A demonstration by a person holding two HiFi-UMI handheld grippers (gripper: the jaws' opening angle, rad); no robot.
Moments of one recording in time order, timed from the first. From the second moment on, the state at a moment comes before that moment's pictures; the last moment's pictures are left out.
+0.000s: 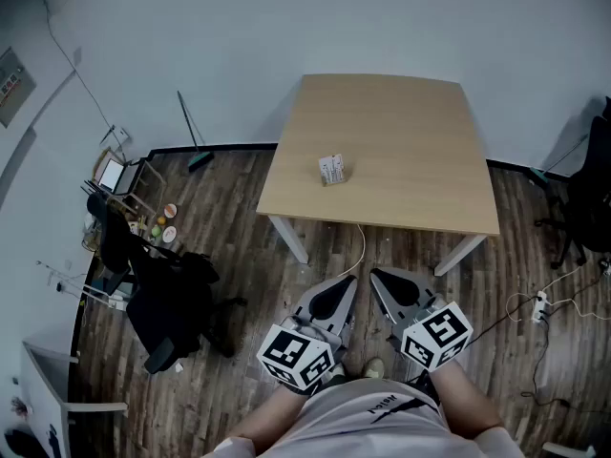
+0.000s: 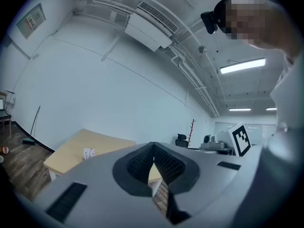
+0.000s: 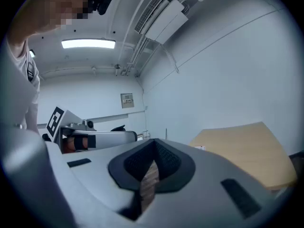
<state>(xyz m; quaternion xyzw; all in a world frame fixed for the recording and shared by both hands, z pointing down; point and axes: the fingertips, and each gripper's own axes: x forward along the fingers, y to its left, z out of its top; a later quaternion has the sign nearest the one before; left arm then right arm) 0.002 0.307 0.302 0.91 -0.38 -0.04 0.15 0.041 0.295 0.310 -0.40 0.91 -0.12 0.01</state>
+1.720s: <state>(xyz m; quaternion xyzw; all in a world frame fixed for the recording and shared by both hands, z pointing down) -0.002 0.247 0.338 0.90 -0.42 0.00 0.15 0.079 0.250 0.346 -0.38 0.90 -0.18 0.03</state>
